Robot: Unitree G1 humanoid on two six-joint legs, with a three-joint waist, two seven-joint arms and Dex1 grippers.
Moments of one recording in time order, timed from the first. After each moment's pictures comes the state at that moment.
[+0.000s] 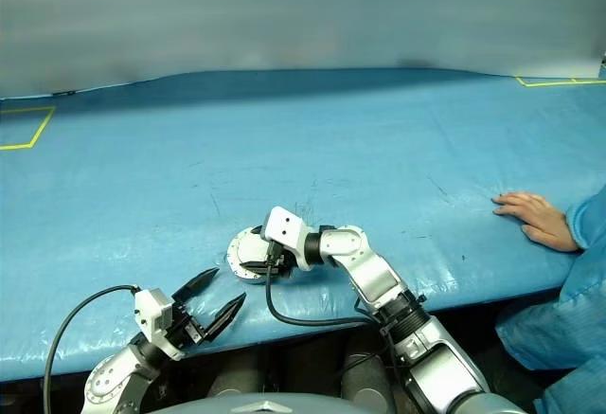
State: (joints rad) left arm 0.44 0.28 0.03 0.01 -0.42 -0.32 -0.85; right arm -0.42 -0.20 0.49 0.13 0.06 0.24 0.87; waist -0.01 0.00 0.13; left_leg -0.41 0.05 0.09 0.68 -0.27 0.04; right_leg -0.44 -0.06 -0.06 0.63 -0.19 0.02
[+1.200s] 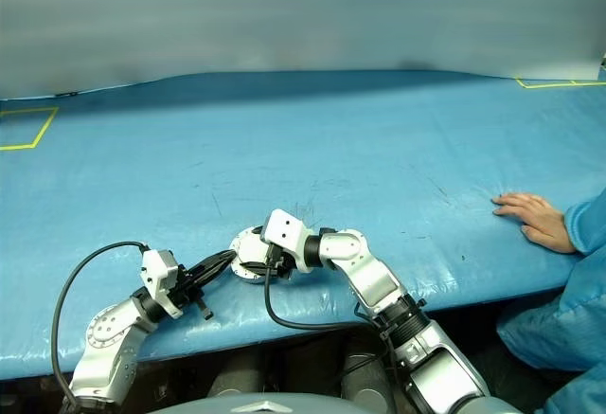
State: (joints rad) left arm 0.19 0.38 0.05 0.09 -0.35 -0.24 -0.94; right arm -0.39 -0.20 0.50 0.12 0.05 0.22 0.83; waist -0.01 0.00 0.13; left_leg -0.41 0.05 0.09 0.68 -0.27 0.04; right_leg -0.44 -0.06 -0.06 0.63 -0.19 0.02
